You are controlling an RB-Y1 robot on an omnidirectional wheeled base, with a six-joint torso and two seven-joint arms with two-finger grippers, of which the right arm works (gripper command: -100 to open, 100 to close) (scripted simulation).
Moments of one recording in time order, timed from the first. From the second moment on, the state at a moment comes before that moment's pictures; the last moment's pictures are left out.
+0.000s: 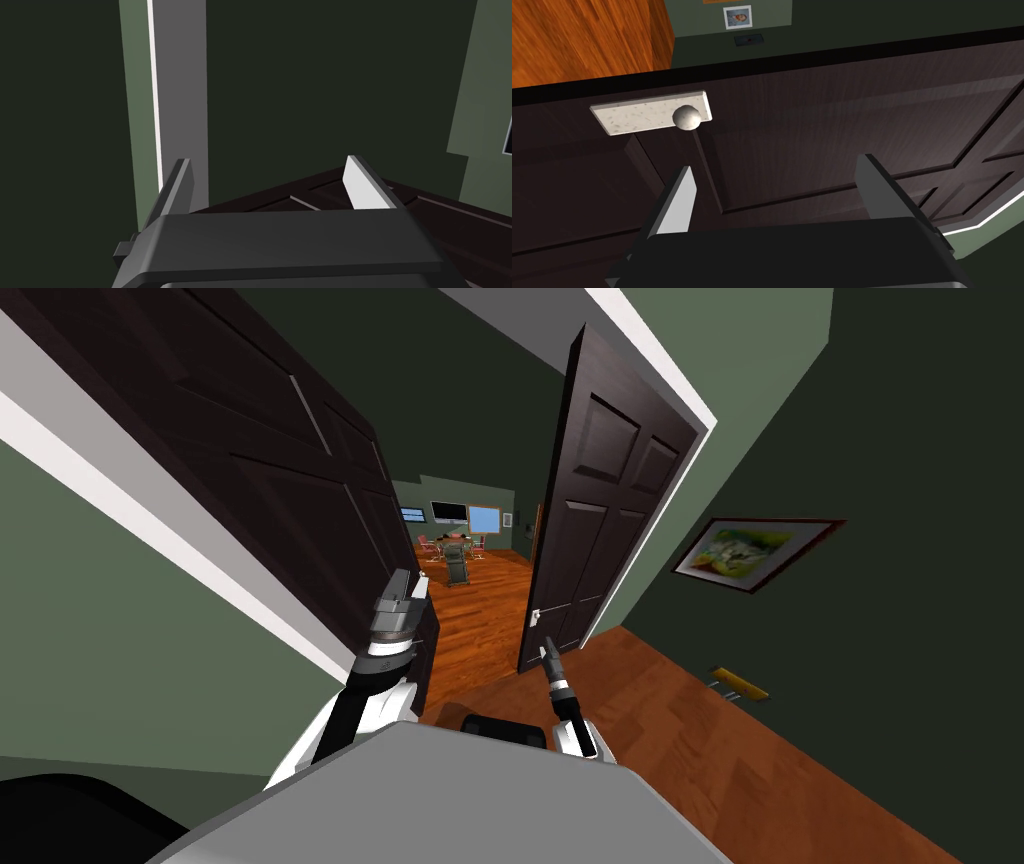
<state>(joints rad) 0.16 -0.17 0.31 -1.26 -0.06 -0.67 -0.08</state>
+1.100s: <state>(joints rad) 0.07 -0.20 0.38 -1.02 -0.10 -0.73 -0.09</state>
